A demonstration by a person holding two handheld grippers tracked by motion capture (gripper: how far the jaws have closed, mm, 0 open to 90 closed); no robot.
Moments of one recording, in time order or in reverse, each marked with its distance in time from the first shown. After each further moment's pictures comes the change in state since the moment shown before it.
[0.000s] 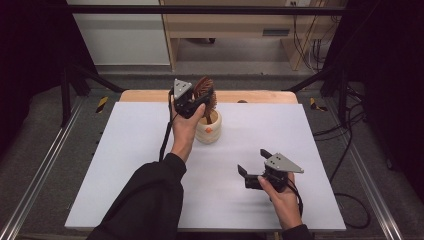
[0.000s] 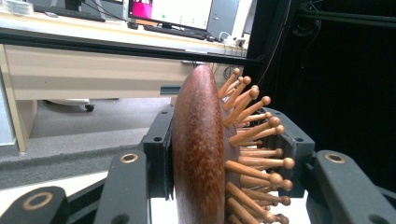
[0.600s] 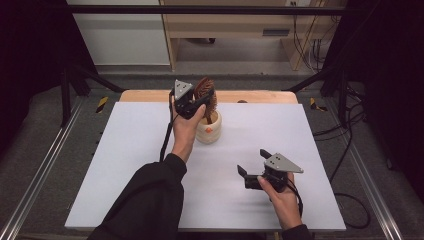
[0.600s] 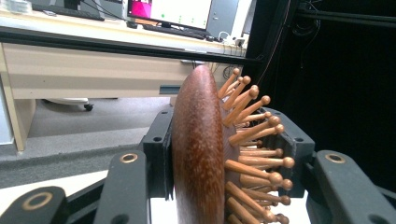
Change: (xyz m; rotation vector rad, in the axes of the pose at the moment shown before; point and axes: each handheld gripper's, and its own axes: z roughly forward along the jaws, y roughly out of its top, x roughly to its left) left arm 0.001 -0.003 0.001 -0.003 -0.003 -0.004; right arm 0.000 0.000 0.001 0.004 0.003 -0.001
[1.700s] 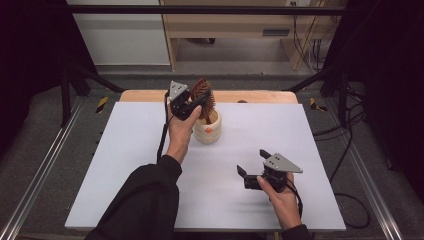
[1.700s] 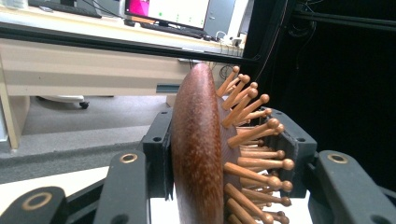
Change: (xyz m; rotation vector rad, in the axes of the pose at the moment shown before) left arm 0.012 -0.001 -0.009 0.007 -0.019 -0.019; right arm 0.001 0.000 0.001 0.004 0.002 0.002
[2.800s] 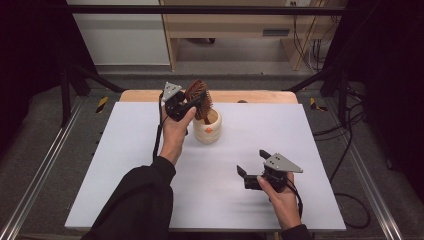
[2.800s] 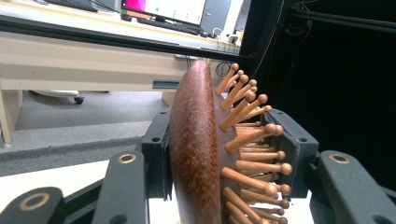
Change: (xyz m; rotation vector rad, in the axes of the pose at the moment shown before) left arm 0.010 -0.001 -0.009 0.008 -0.022 -0.016; right arm 0.000 0.000 0.000 0.000 0.009 0.008
